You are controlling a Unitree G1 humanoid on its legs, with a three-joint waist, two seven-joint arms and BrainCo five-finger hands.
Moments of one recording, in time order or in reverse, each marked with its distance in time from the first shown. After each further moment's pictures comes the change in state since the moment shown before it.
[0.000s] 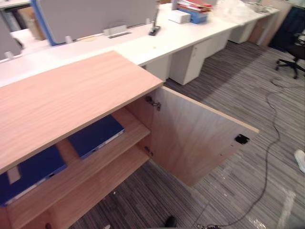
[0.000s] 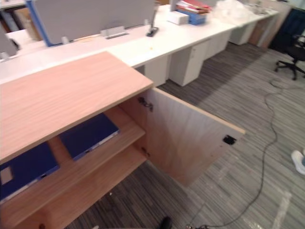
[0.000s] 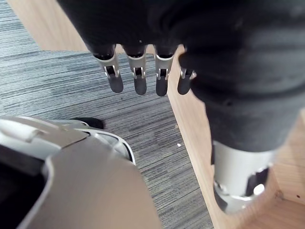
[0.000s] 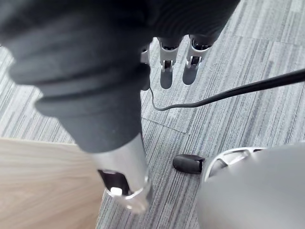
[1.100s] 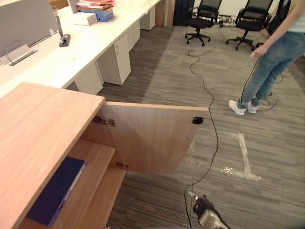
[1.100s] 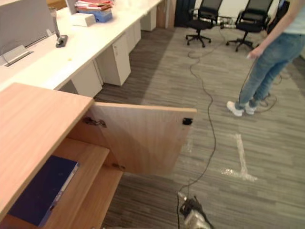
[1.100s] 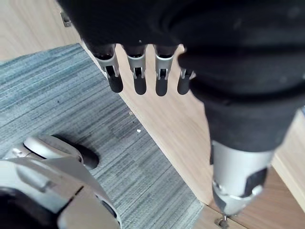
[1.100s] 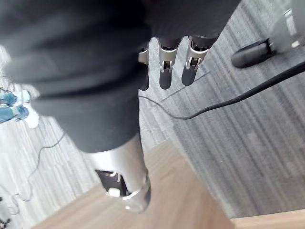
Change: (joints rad) left arm 0.038 -0.073 0.169 -0.037 -0.034 0.000 0.033; right arm -0.118 0.074 0.118 -0.222 0.448 -0.063 -0.004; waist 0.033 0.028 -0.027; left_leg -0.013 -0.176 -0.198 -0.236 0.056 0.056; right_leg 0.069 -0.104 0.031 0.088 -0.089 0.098
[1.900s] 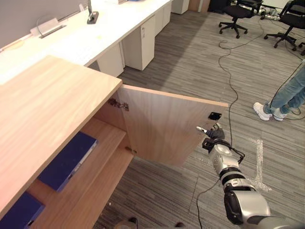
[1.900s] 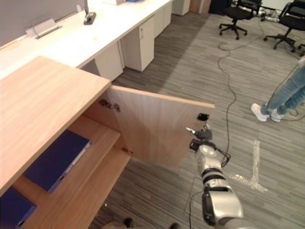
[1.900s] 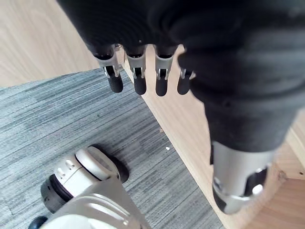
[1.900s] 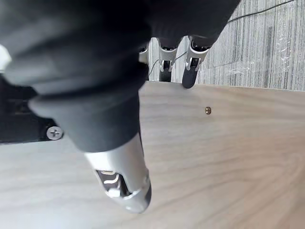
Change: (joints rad) left arm 0.041 0.064 -0.153 -0.022 -0.046 -0.009 -0.006; right arm -0.511 -0.305 0.334 0.034 0.032 -0.046 -0.018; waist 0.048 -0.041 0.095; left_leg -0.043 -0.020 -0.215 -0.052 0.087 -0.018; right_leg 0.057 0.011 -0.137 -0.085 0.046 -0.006
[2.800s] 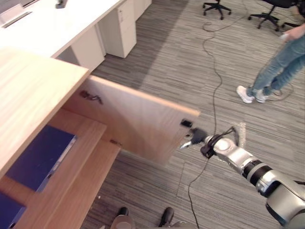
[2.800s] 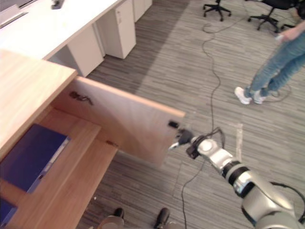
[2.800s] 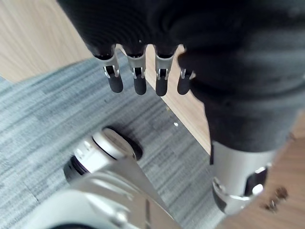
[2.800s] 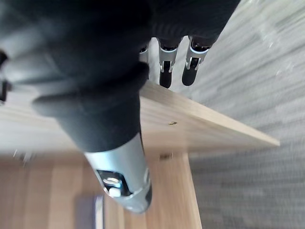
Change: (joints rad) left arm -0.067 0.004 0.042 0.018 0.047 -0.010 -0.055; right arm -0.031 -0.476 1.017 -0.586 0.166 0.069 0.444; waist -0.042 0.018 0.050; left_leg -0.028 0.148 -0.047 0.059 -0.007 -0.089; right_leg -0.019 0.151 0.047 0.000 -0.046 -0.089
